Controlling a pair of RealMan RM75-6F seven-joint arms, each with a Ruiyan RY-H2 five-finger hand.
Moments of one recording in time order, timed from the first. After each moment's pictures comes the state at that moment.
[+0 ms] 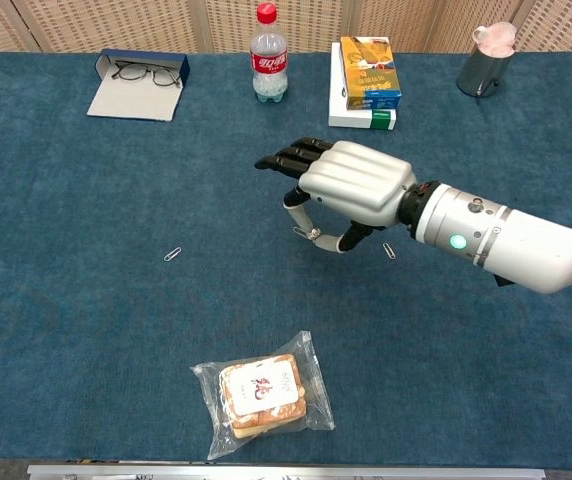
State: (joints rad) left arm 0.09 -1.24 -0.01 -1.32 1.38 1.45 0.01; right arm 0.81 -1.55 0.00 -1.53 -1.51 0.93 -0.32
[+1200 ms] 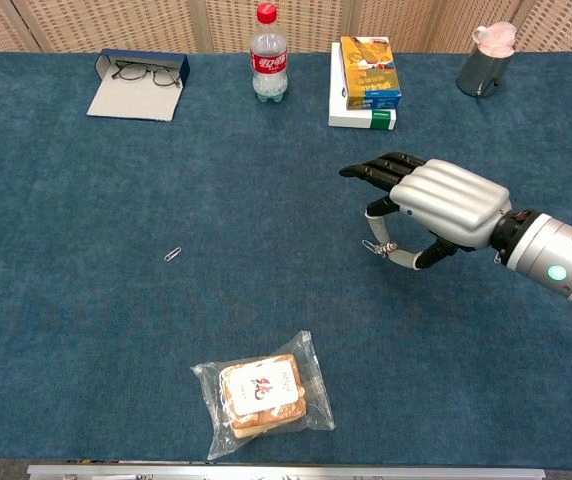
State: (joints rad) left arm 0.10 -1.26 0.02 -1.38 1.41 1.48 0.12; right arm 0.61 -1.45 -0.10 -1.53 -1.59 1.06 -0.21
